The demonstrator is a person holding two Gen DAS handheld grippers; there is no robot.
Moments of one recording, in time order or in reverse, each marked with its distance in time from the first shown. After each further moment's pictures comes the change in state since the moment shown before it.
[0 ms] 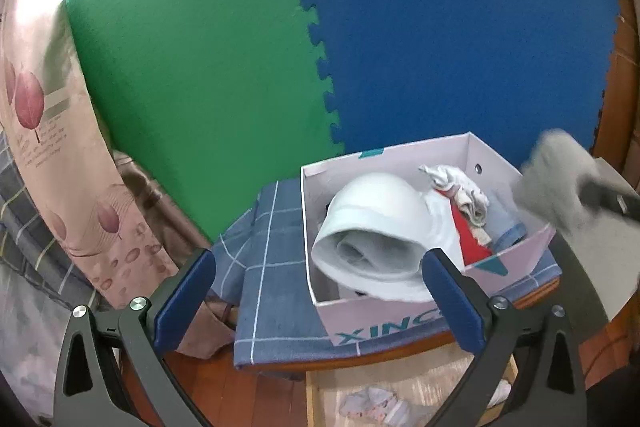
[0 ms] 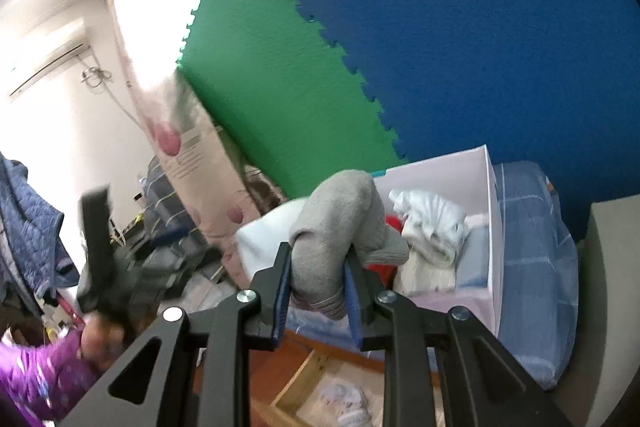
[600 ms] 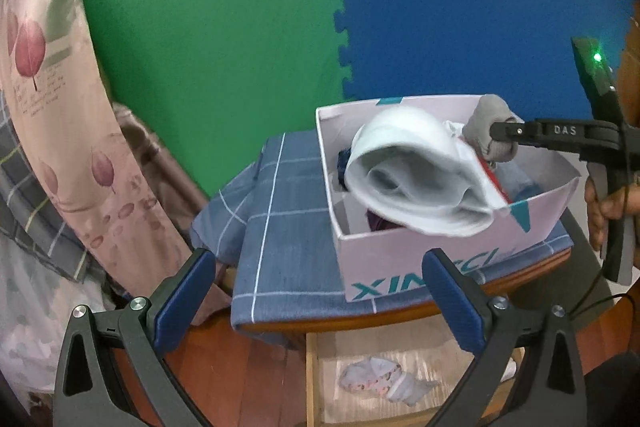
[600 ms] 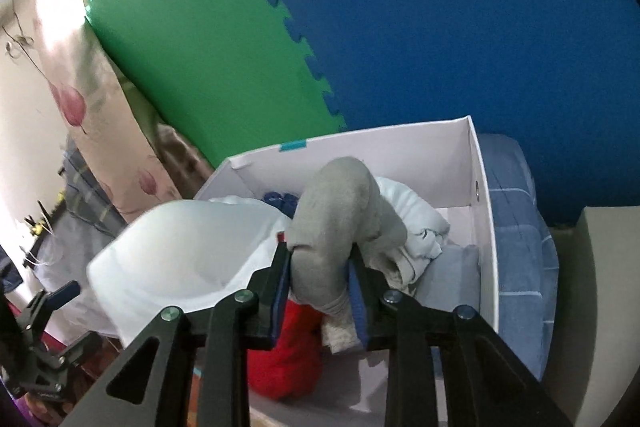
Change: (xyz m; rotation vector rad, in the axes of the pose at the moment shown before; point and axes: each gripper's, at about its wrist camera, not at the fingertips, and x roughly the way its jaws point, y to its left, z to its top) left arm 0.024 0.024 -0.044 -0.063 0.105 -0.017; right arm 0.128 -0.048 0.028 0.009 0.233 -0.257
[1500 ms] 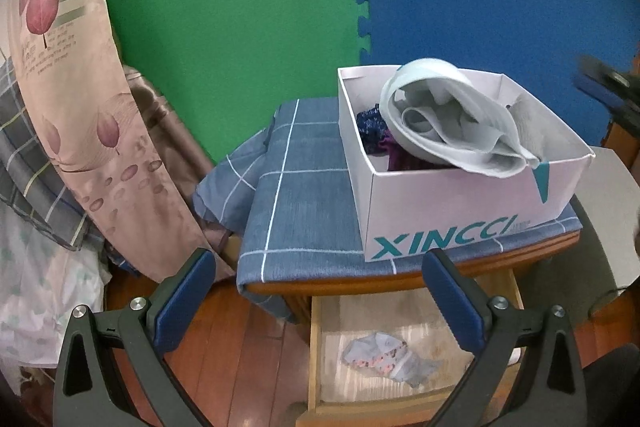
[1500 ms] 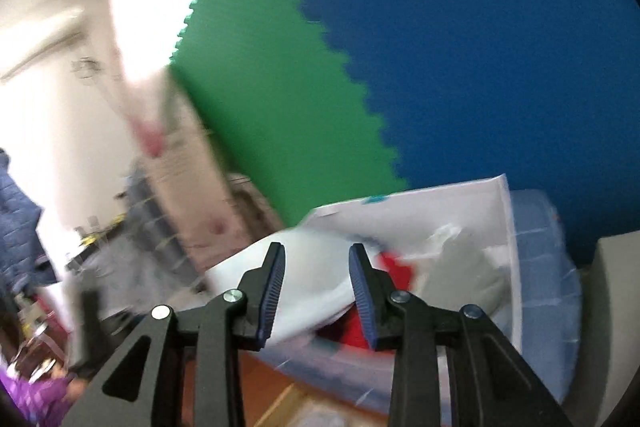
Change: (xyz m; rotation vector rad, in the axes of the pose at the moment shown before) left arm 0.005 0.017 -0.031 -0.058 0.065 0.004; right arm -0.103 0.043 -0.051 -0.085 -0.274 0.235
